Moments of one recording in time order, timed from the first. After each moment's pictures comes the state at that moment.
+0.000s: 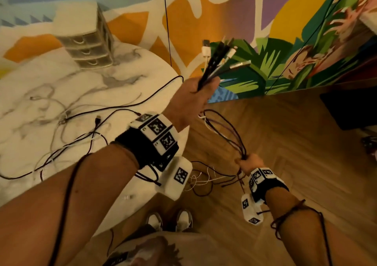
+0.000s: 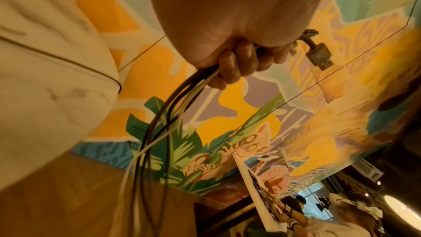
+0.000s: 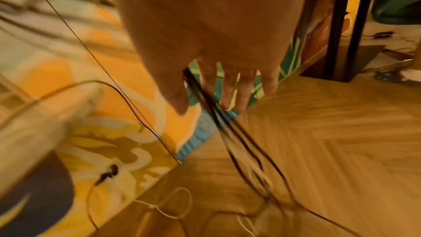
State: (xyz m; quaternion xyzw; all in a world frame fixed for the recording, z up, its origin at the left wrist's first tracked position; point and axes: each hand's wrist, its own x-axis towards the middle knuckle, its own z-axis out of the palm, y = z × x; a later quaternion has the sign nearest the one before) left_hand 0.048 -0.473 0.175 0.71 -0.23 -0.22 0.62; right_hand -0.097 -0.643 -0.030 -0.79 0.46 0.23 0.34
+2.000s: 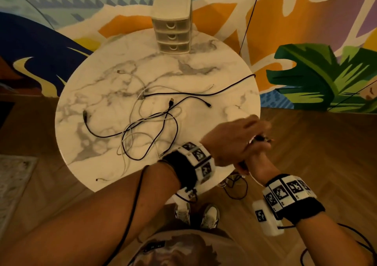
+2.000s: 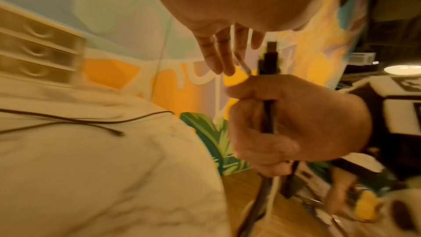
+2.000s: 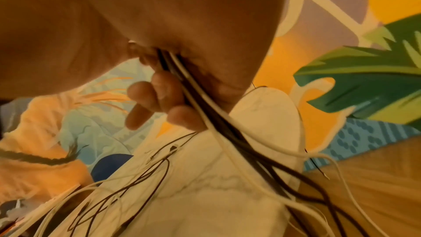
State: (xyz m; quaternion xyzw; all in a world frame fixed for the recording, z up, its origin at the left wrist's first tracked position) left_hand 0.044 -0.337 0.119 0.81 -0.49 -0.05 0.30; right_hand -0.021 -0.449 0.069 -0.72 0.19 0.19 0.64
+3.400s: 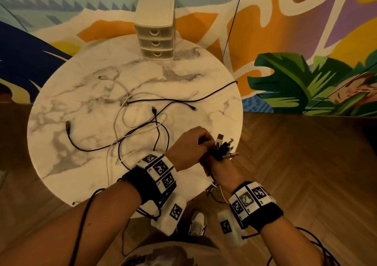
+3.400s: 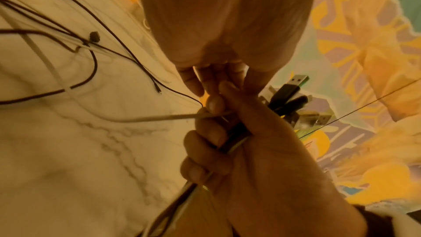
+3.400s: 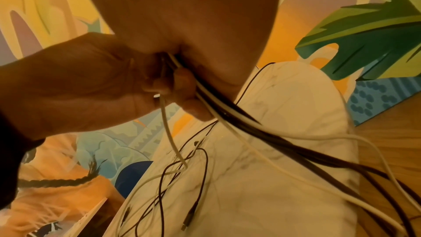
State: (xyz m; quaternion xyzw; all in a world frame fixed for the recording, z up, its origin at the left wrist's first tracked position) left_hand 0.052 -0.297 0.103 0.83 -0.19 -0.26 0.46; right_hand -0.014 -0.406 0.071 -0.70 0.26 0.17 0.64
